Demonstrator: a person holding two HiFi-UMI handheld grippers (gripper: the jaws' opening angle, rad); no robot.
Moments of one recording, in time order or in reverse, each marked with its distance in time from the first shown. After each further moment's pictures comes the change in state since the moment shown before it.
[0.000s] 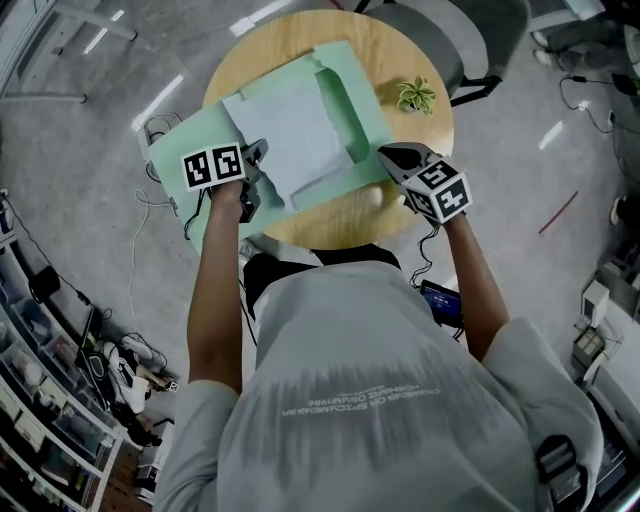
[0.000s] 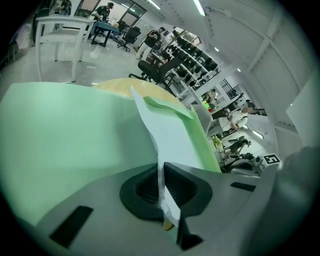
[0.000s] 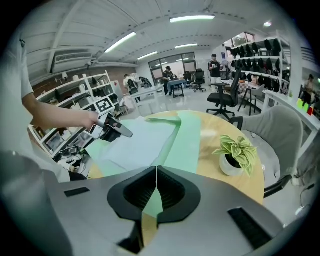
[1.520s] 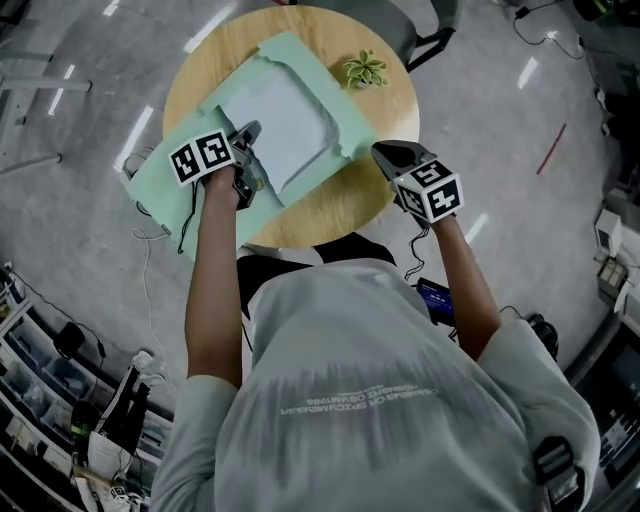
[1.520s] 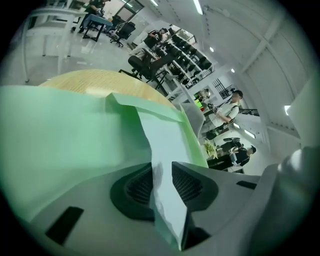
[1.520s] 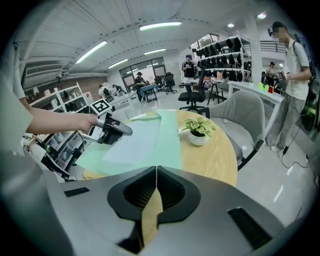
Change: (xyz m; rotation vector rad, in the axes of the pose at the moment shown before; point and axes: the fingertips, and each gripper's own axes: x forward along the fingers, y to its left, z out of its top) left arm 0.062 -0.058 0.028 0.011 0.016 -0.098; right arm -0.048 -0.015 -0.051 0.255 -0.061 -0.216
